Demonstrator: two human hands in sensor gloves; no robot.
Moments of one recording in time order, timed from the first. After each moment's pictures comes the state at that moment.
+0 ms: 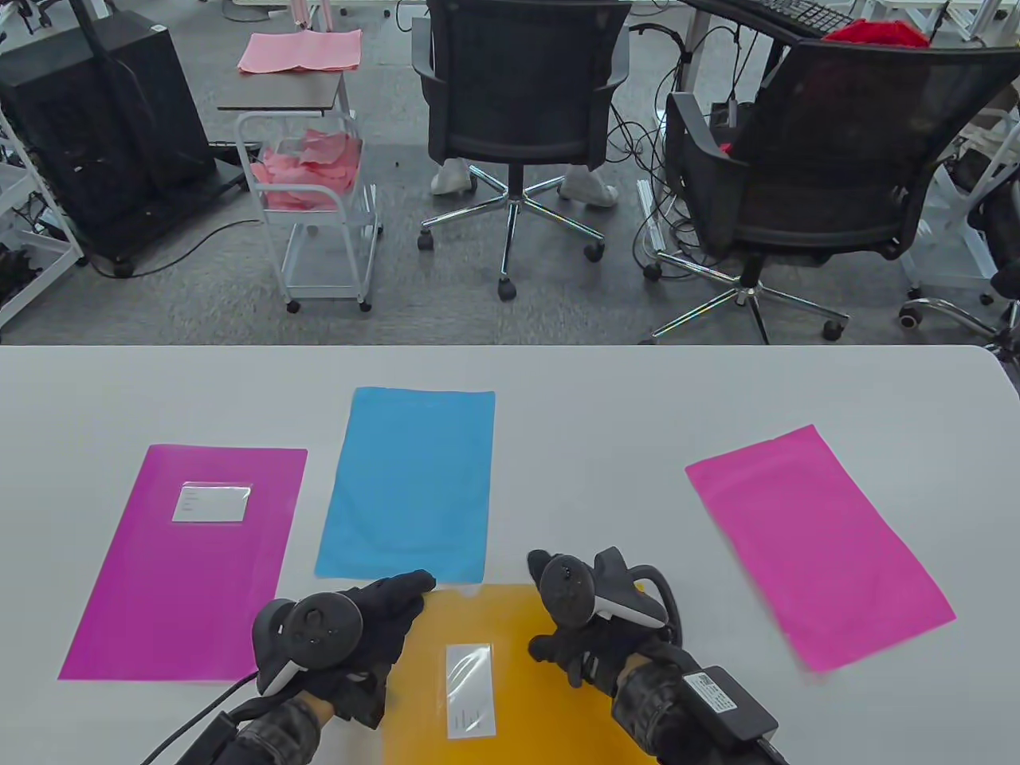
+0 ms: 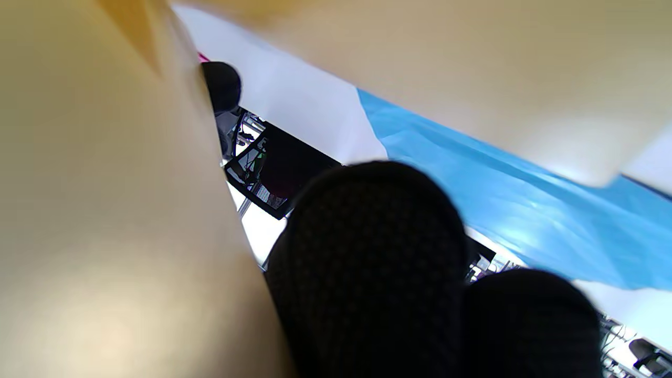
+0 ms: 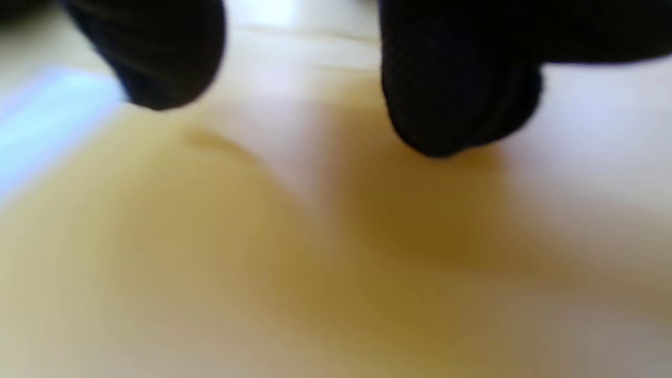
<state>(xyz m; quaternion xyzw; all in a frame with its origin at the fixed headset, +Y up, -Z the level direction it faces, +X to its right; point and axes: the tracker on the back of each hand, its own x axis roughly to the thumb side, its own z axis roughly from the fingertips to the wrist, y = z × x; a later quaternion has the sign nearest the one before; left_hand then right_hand) -0.216 -0.719 -0.298 0.10 -0.17 0.34 0.92 0.058 -0.752 -0.331 0.25 0.18 0.93 0.19</state>
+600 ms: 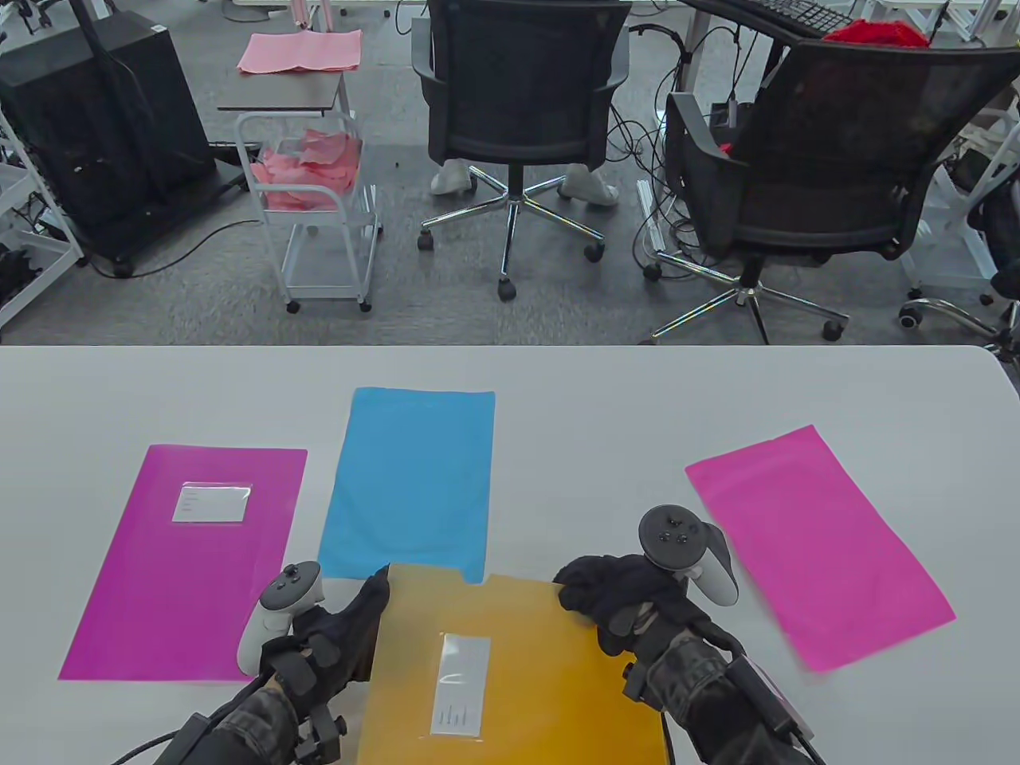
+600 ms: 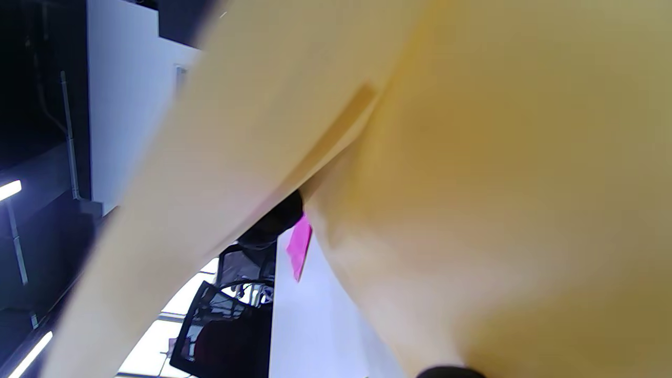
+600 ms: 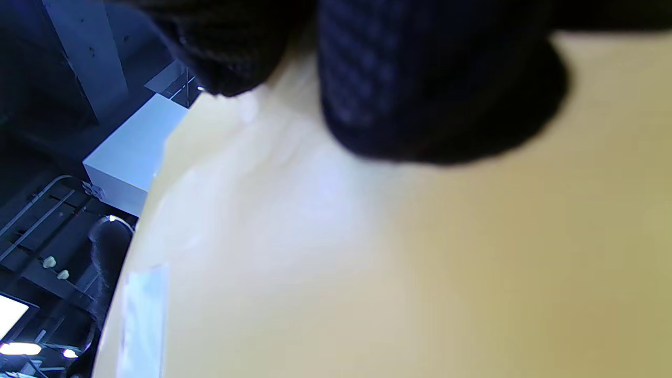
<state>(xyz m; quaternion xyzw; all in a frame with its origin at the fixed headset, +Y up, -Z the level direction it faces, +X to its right) -0.241 -0.786 -0.311 -0.39 -0.17 0.63 0.65 0.131 -0.742 -0.364 0.21 0.21 0.82 0.48</state>
